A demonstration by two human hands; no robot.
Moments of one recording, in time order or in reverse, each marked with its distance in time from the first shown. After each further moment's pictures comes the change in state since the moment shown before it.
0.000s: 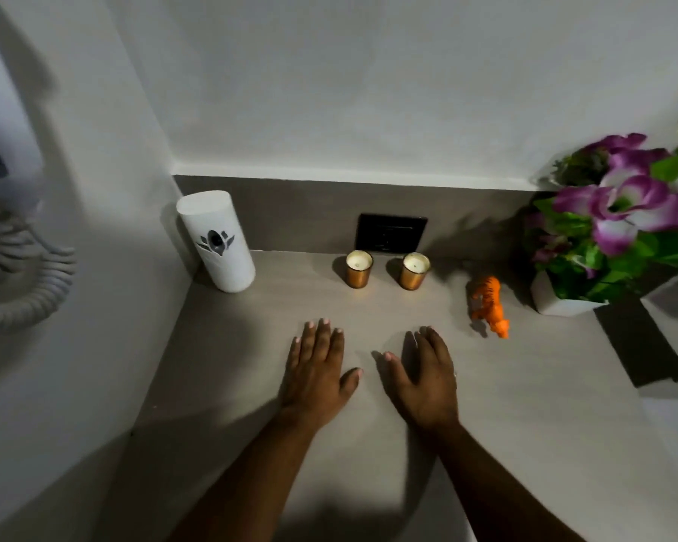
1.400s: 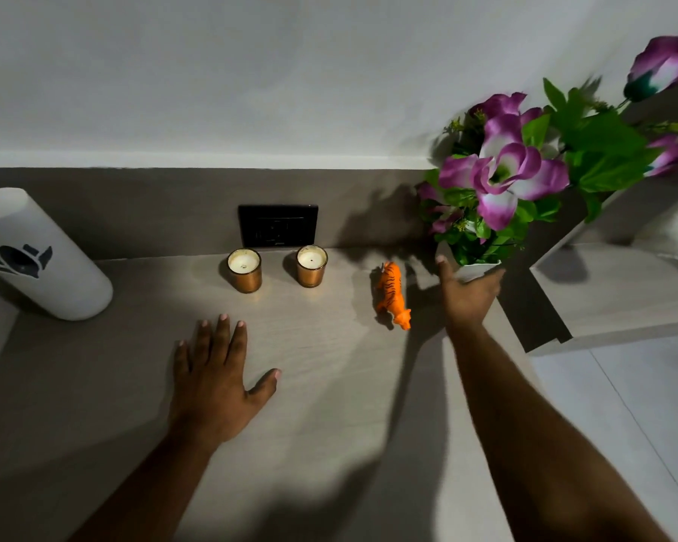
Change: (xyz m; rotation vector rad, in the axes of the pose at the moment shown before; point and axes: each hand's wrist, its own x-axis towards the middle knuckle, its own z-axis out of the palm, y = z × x) left_hand 0.038 0.013 0.010 0.102 -0.006 -0.042; right_hand 0.148 0.105 -0.134 0.473 0.618 0.455
